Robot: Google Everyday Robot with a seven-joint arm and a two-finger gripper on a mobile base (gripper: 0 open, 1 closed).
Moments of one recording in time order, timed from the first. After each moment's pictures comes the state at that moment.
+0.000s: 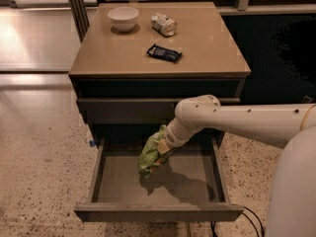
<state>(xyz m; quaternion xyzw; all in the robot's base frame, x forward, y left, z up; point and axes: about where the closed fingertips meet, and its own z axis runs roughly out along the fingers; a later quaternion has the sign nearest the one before) 0.593 -0.037 0.556 -0.38 0.91 0.12 0.15</state>
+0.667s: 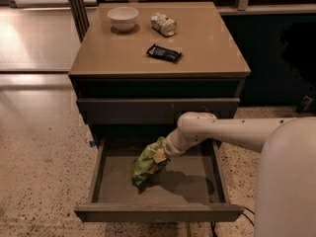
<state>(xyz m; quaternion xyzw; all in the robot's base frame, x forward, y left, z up) 0.593 -0.019 0.488 -0.33 0.91 0.20 0.14</state>
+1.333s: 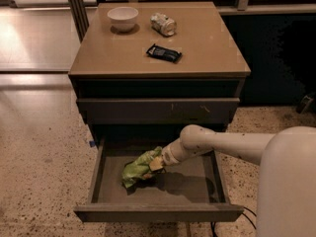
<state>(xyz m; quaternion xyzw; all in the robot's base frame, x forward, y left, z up) 0.584 0.000 0.440 -0.28 0.91 0.27 0.14</state>
